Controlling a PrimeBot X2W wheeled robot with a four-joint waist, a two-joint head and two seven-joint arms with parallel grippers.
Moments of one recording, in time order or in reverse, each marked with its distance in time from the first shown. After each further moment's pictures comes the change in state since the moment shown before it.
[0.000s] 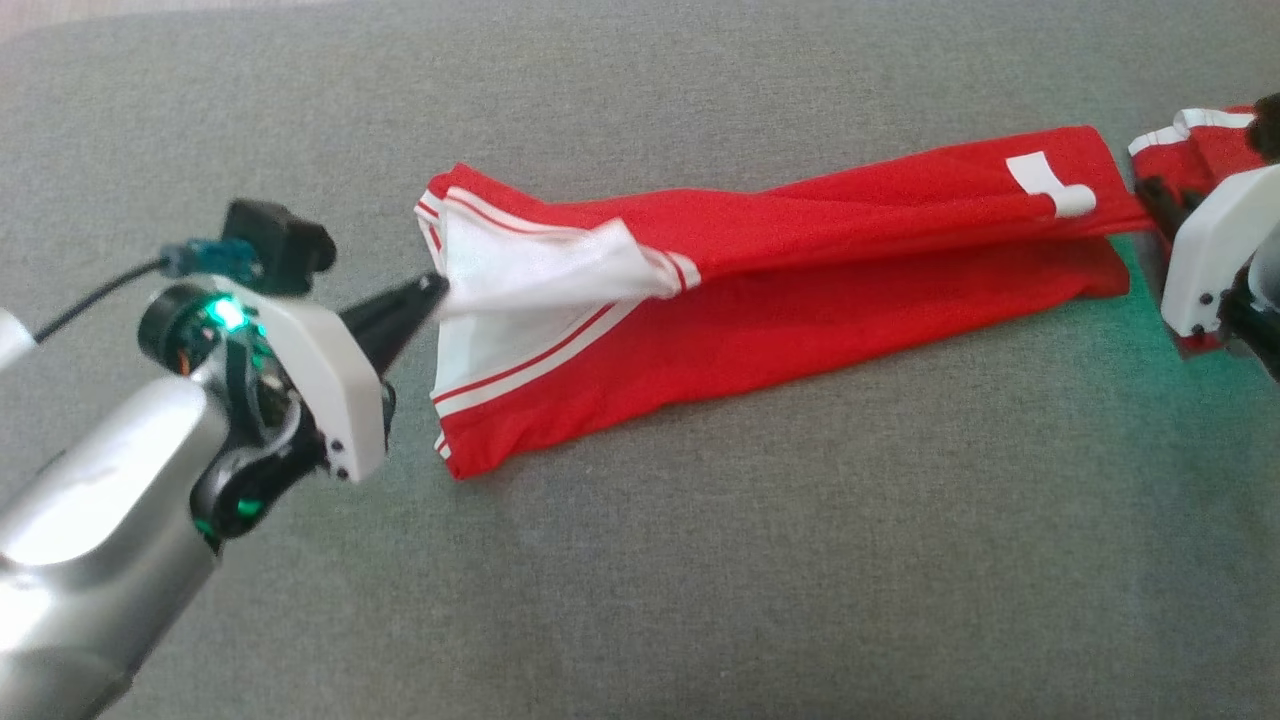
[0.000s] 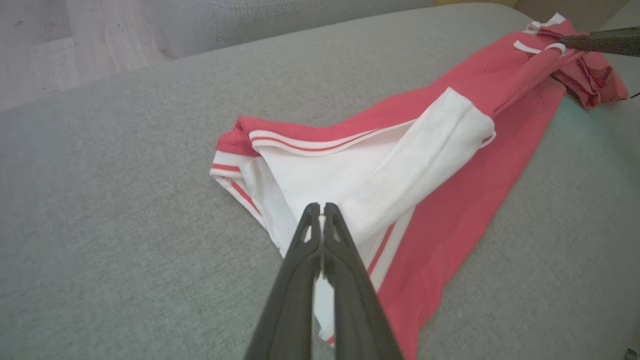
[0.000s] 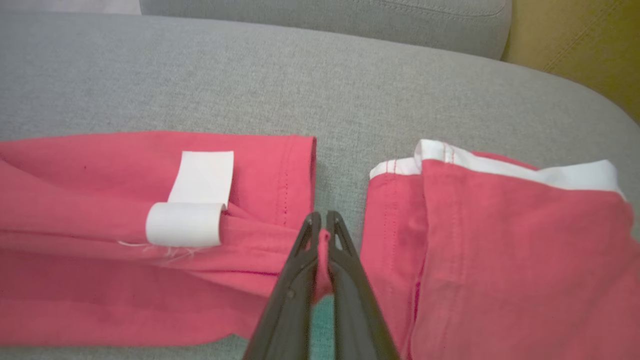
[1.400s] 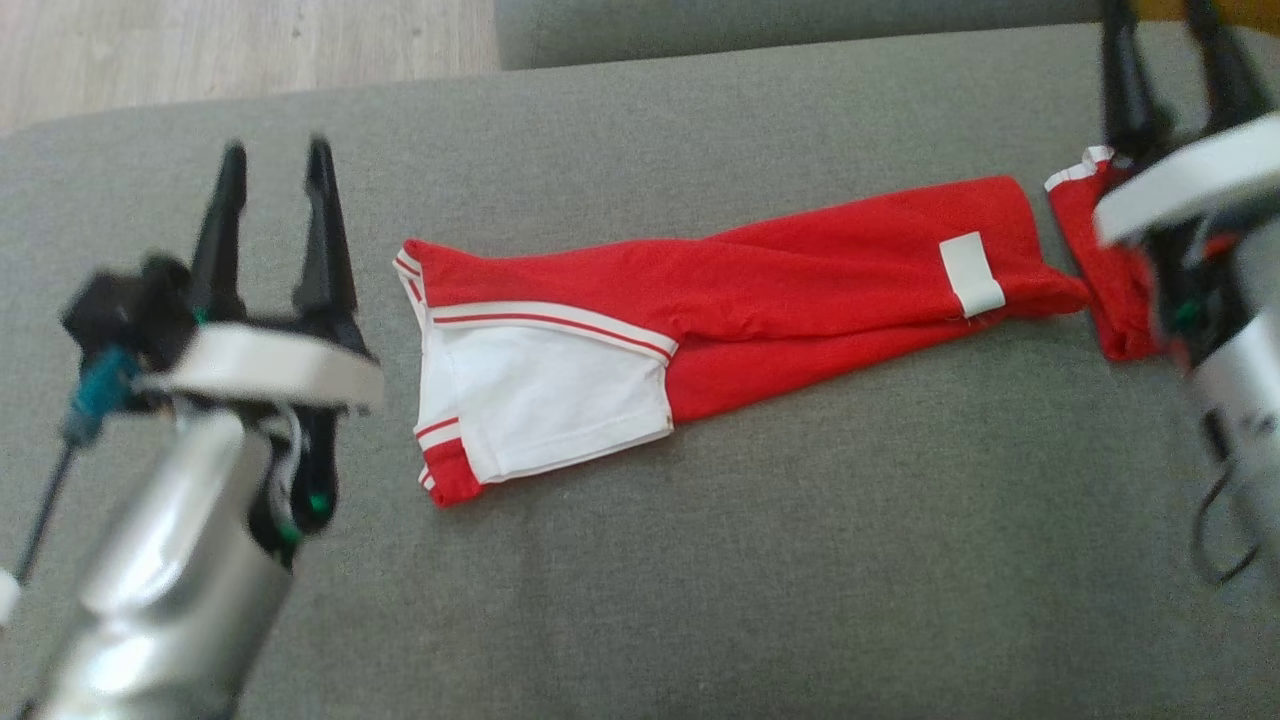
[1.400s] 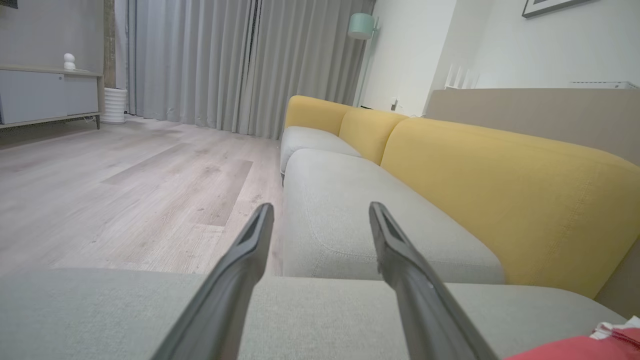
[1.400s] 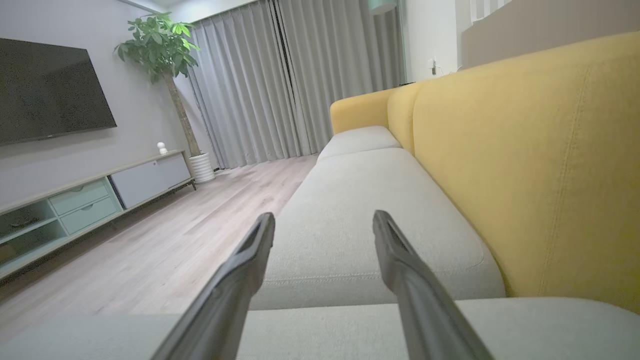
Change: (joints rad) left arm 0.167 -0.222 0.330 0.053 0.144 0.282 -0.620; right arm 0.094 0.199 -0.425 -0.175 -0.152 0.000 -0.471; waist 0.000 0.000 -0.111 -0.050
